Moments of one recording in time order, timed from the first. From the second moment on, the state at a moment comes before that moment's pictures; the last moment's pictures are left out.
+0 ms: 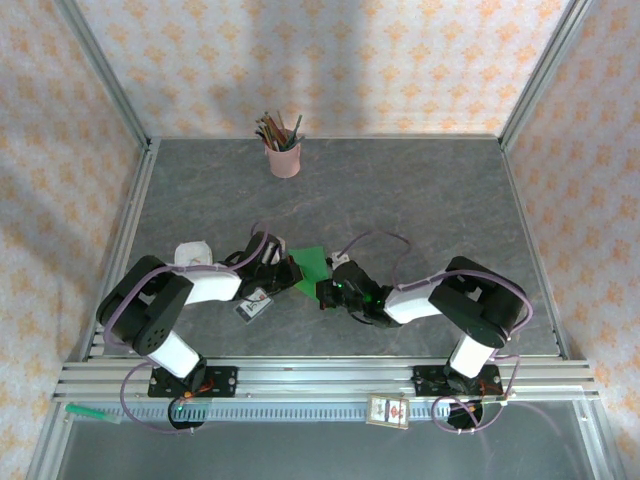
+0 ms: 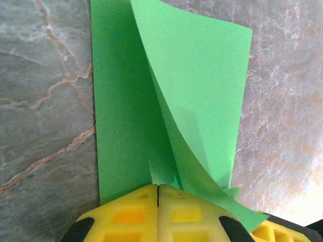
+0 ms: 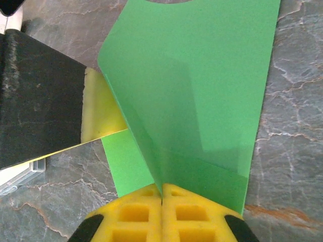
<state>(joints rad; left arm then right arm) -0.50 1.57 0.56 0.13 0.32 -0.96 0.95 1.69 0.54 0.49 0.01 0.69</state>
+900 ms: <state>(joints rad) -0.54 1.49 0.57 0.11 0.31 -0.95 0.87 1.72 0.33 0.92 -0.16 0.98</state>
